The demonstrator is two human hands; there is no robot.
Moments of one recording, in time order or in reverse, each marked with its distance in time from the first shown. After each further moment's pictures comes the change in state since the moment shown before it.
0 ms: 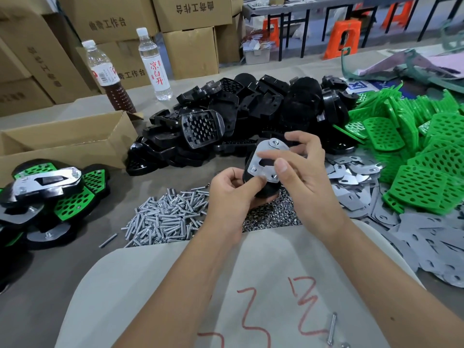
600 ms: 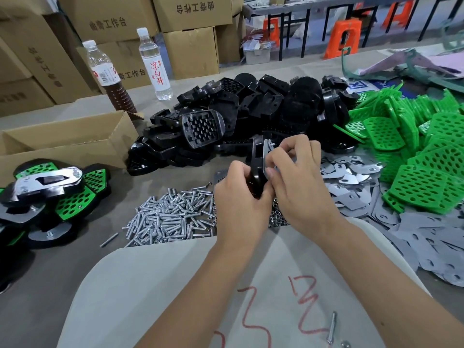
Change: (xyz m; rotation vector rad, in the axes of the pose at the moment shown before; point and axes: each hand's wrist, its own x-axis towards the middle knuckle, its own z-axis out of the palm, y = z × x) left_hand -0.013 -0.009 0.010 0.802 0.253 0.518; right_hand 0.008 0.015 0.009 -0.502 0.060 -0.279
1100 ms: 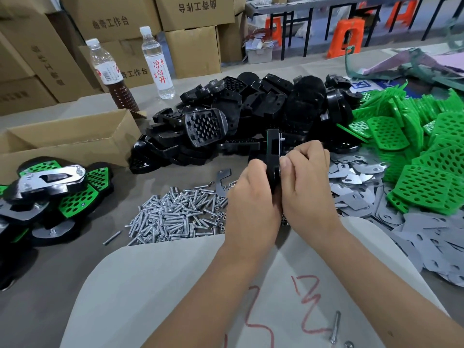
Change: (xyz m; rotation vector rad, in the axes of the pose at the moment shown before) left_hand -0.010 0.015 0.000 0.123 0.021 0.271; right_hand -0.003 -0.017 0.002 0.135 0.086 0.290
